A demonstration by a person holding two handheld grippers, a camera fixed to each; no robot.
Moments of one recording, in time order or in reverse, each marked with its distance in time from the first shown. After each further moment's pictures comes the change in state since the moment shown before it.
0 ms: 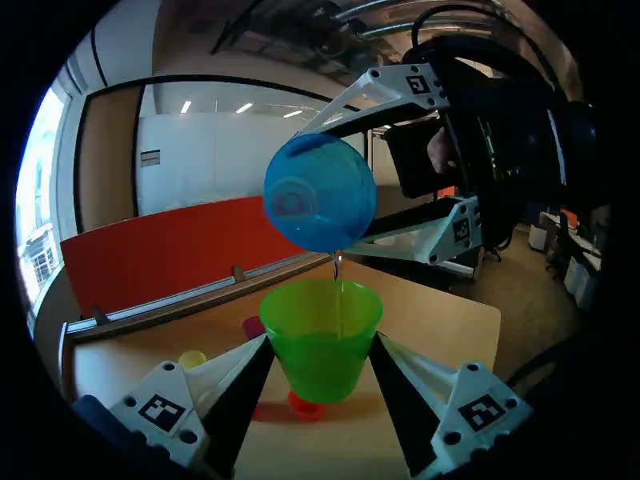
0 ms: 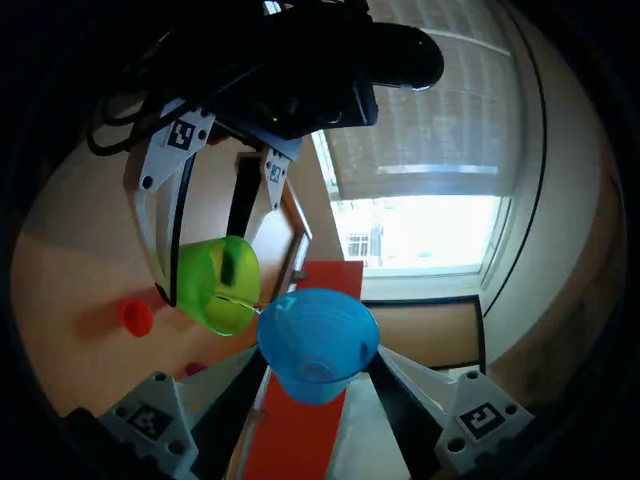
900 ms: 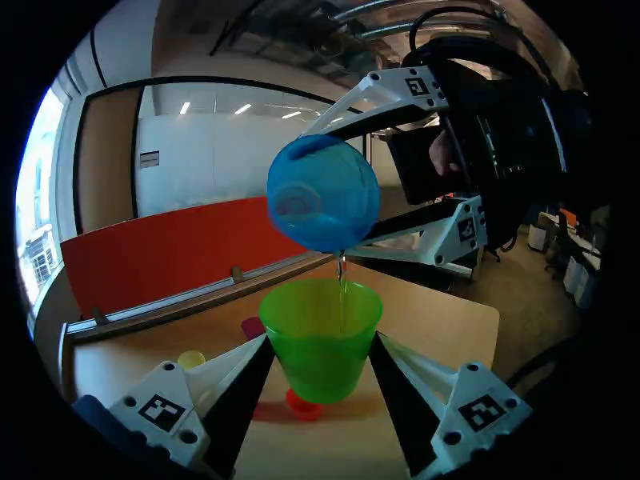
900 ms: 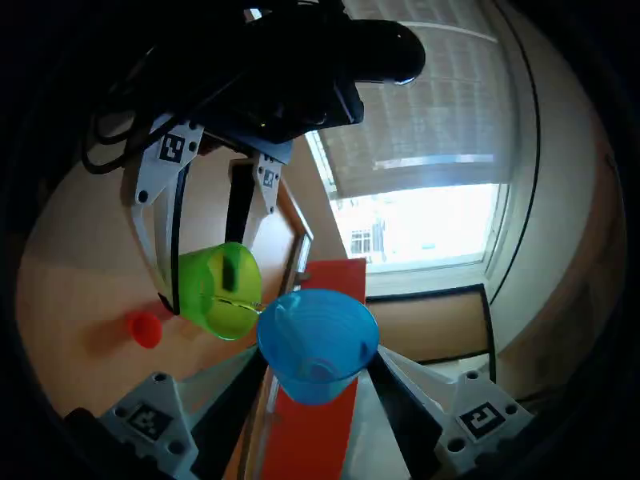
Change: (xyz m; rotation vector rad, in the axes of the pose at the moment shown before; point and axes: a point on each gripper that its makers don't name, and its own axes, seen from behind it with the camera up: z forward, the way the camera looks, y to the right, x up) left arm 0.002 0.004 -0.005 -0.005 0.003 0.002; right arm -0.005 0.000 0.006 0.010 0.003 0.069
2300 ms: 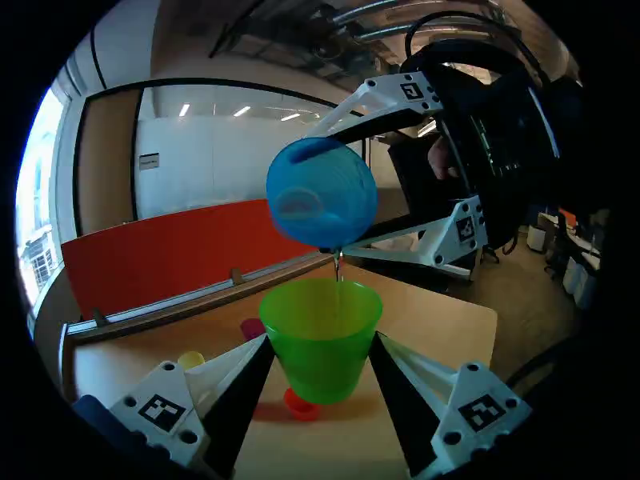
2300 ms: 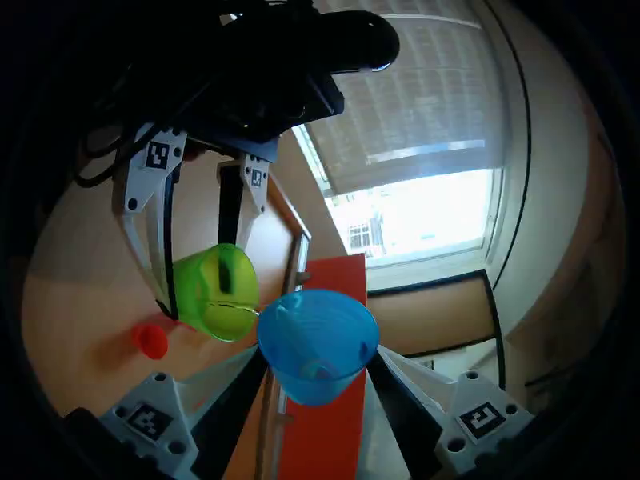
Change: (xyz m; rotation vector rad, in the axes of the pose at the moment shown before) left arm 0.005 0.004 -0.008 -0.002 0.008 0.001; right arm 0.002 -0.001 -0.012 -0.002 -0.009 0.078
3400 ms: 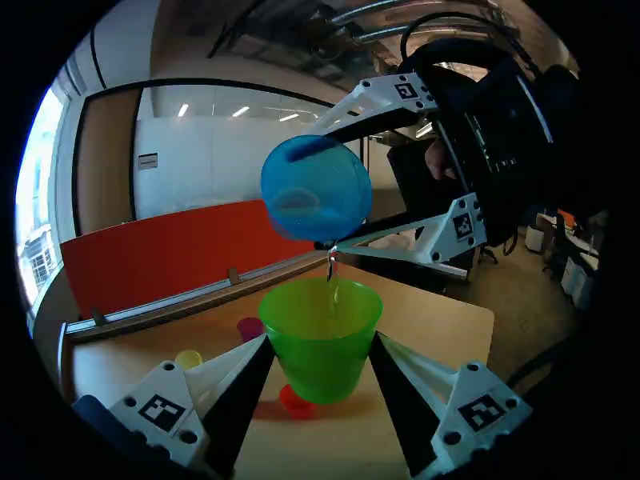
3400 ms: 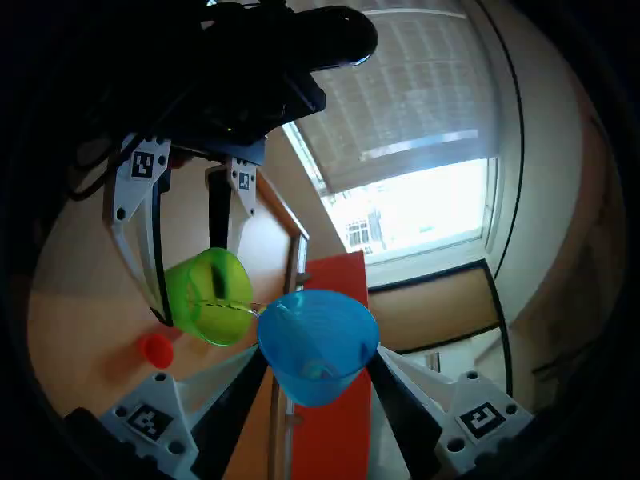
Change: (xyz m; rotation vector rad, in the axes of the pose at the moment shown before) left arm -0.002 0.008 -0.005 -0.008 0.002 -0.002; right arm -0.001 0.002 -0.005 -0.002 -0.001 0.060
